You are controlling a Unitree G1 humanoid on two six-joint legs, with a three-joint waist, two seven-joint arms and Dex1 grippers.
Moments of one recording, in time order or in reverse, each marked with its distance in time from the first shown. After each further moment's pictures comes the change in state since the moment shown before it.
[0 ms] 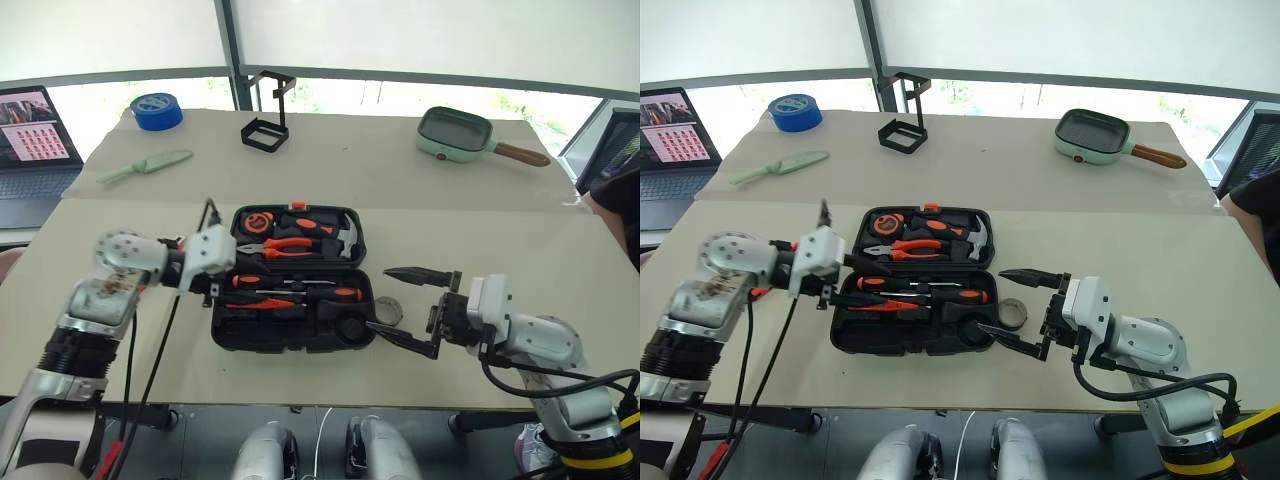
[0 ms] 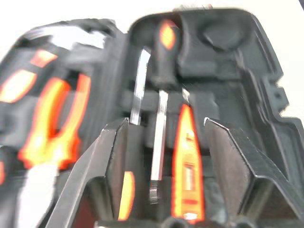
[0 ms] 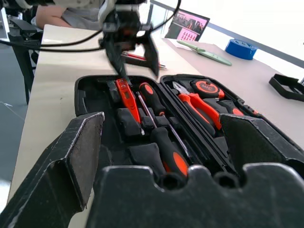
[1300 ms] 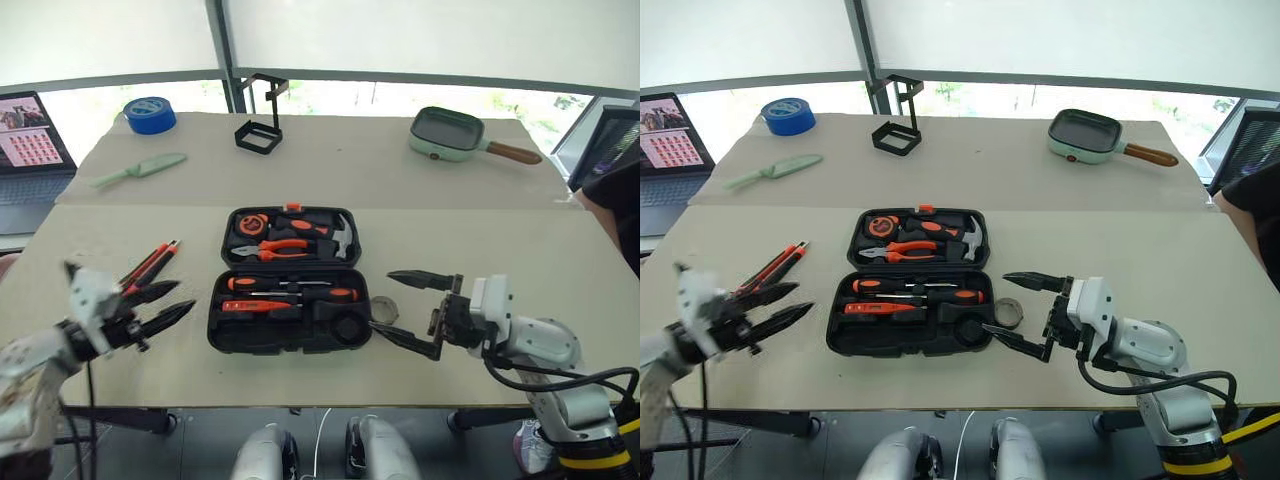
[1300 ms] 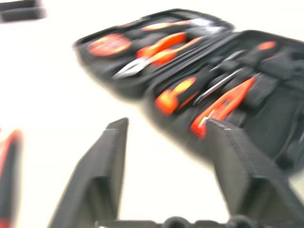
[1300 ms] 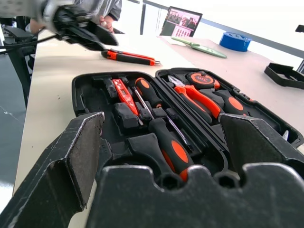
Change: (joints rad) left arm 0.772 -0.129 0.644 -0.191 -0.241 -0.002 0.342; right arm 0.026 0.046 -0.013 0.050 0.013 -0.031 0.023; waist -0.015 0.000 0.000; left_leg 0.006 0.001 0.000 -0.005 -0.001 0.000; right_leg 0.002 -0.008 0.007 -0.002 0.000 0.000
